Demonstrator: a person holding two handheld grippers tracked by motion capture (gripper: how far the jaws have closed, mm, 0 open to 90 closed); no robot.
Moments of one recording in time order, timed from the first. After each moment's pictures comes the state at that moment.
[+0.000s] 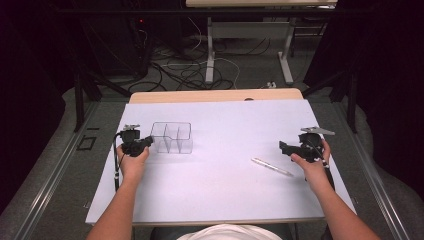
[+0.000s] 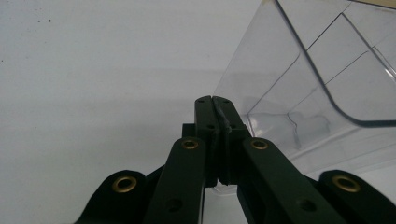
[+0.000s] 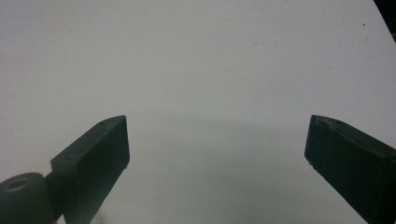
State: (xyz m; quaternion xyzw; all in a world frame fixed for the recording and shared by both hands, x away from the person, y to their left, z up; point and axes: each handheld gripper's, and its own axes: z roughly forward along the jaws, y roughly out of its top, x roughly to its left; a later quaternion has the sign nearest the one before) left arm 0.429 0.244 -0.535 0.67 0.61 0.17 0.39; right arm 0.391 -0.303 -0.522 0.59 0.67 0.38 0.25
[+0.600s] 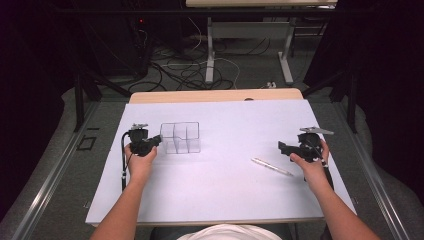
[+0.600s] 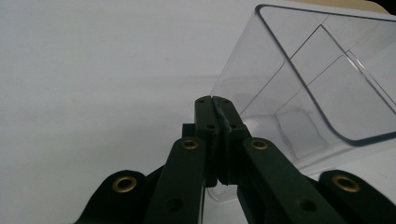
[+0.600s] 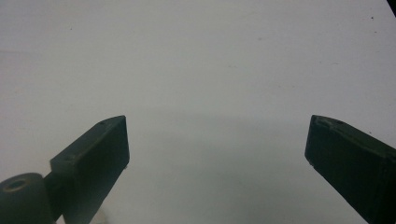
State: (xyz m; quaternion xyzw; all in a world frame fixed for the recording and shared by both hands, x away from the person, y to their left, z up) left arm 0.429 0.216 -0.531 0.68 0.59 0.15 0.41; right arm 0.392 -0.301 -0.524 0.59 0.67 0.38 0.24
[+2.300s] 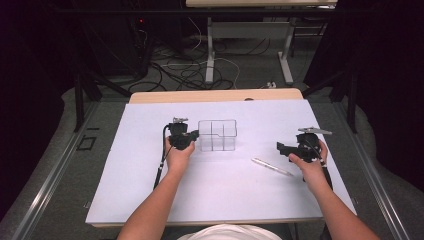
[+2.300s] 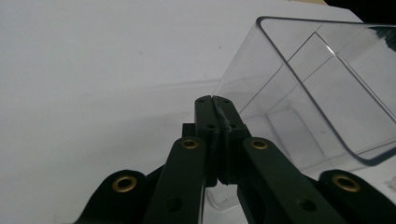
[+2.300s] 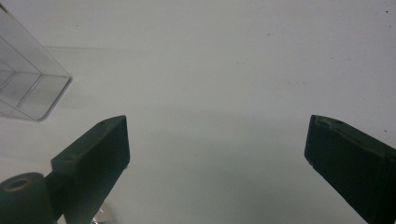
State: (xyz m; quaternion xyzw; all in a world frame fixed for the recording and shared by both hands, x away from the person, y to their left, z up) left arm 0.451 0.104 -0.532 0.70 0.55 0.11 0.44; right arm 0.393 -0.298 -0.525 0.59 0.67 0.38 0.23
